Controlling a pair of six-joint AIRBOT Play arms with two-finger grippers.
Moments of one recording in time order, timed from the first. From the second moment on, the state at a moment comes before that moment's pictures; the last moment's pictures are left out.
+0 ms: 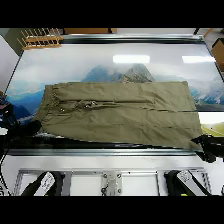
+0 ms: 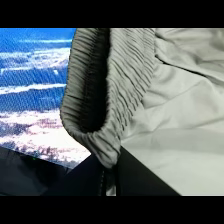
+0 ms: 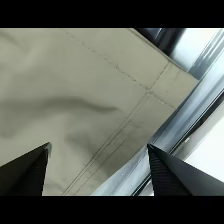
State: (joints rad) left arm 0.64 -0.99 0.55 1.10 -0.80 -1.10; right arm -1.10 -1.05 0.47 -1.12 0.98 1.43
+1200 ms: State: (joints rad) left arm 0.64 -0.99 0.55 1.10 -0.81 -1.10; right arm -1.06 -1.07 0.49 -1.13 0.94 1.41
